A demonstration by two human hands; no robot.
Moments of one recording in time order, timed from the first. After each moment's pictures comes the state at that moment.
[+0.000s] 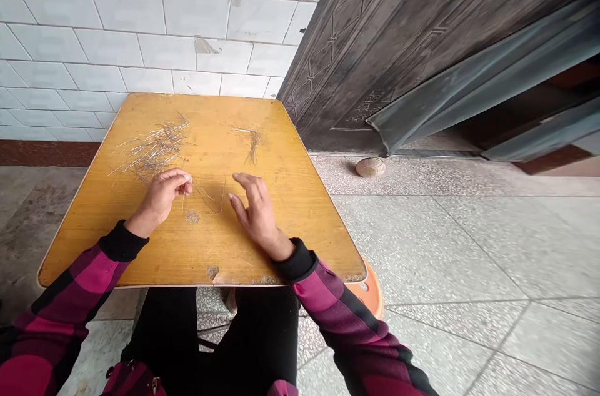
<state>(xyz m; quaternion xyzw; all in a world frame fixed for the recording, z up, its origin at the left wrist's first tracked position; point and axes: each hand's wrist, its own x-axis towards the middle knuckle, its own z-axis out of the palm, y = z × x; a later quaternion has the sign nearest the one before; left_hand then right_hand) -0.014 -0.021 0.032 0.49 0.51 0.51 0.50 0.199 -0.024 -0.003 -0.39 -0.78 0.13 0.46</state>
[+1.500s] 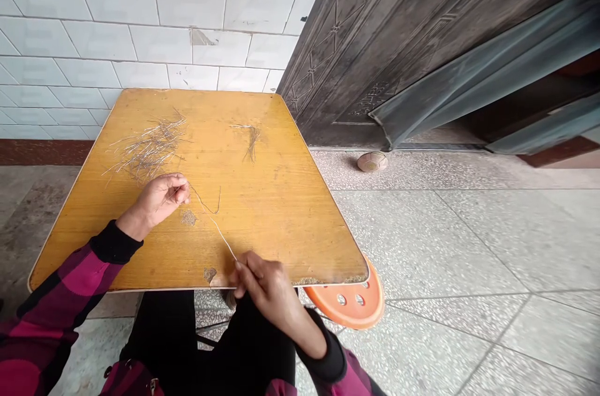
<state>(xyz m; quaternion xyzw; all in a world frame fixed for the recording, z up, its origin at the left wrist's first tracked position) -0.020 -0.016 0.036 0.37 0.36 0.50 0.70 0.229 -0.139 -0.005 -0.46 -0.71 0.46 0.27</state>
